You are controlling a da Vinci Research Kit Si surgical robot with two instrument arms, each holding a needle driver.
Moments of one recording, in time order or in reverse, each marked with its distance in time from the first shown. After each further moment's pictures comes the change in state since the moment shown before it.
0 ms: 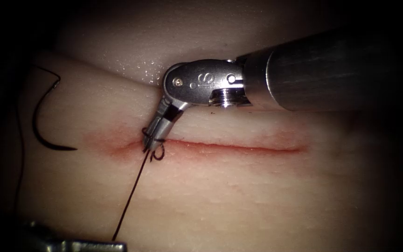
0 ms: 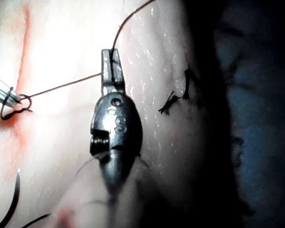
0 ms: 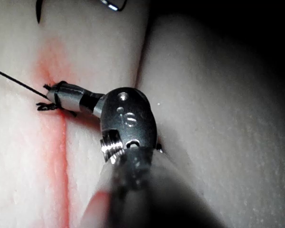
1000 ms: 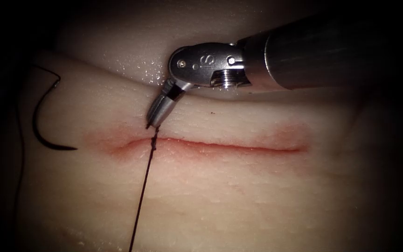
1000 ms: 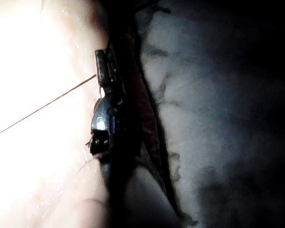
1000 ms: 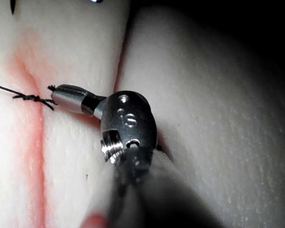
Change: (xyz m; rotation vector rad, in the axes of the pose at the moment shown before) right arm -0.003 0.002 -0.002 -0.091 -0.051 0.033; left arm 0.006 0.011 0.001 -0.065 0.038 0.052
